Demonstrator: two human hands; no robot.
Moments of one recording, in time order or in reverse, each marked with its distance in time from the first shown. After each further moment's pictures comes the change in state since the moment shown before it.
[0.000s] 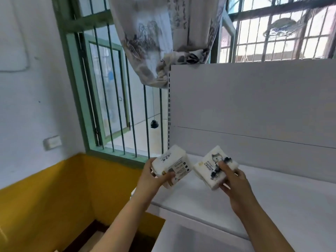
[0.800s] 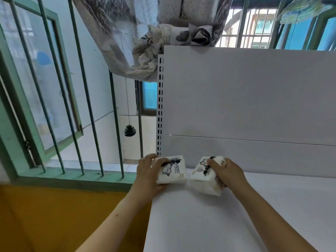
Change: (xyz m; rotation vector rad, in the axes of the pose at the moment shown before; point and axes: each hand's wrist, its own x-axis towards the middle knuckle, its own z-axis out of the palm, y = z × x) left_hand 0.258 -0.105 -0.034 0.700 -0.260 0.719; right_hand 0.161 0.034 0.092 -0.948 0.359 -0.083
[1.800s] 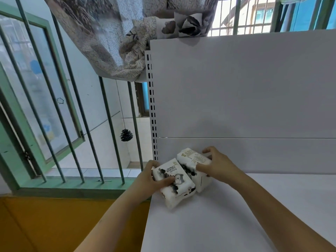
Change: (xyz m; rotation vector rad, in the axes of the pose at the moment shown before) left_hand 0.031 0.025 -0.017 -0.544 -0.344 -0.589; right_hand 0.031 -0.027 0.005 -0.110 -0.308 -0.190
